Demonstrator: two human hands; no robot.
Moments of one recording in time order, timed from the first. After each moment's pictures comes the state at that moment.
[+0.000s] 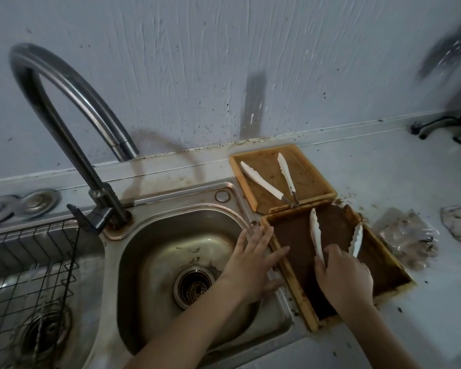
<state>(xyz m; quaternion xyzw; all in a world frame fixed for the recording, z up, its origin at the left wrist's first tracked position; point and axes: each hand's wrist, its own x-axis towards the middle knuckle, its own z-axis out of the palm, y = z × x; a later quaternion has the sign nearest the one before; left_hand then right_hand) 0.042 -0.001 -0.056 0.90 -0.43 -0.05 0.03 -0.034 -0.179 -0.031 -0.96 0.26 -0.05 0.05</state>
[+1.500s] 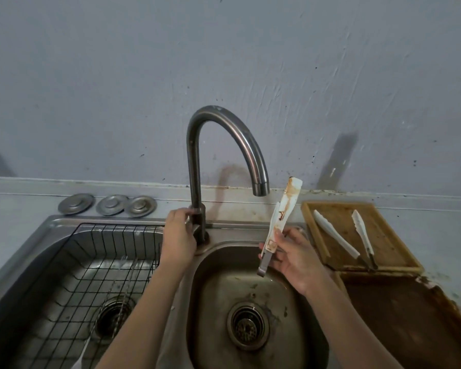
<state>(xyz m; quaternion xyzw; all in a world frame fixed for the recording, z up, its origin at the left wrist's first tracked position) 0.117 0.230 0.013 0.87 0.09 0.21 0.43 0.085 0.005 0.043 -0.54 0.12 0.11 0.82</state>
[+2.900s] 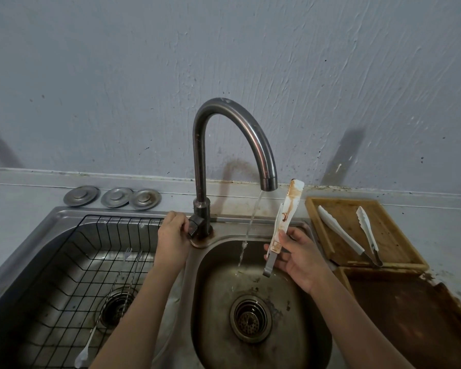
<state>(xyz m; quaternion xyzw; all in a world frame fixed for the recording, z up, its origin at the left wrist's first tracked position) 0.110 0.254 -0.011 0.87 0.00 0.30 0.40 0.088 0.001 0.026 -0.57 0.13 0.12 0.80</state>
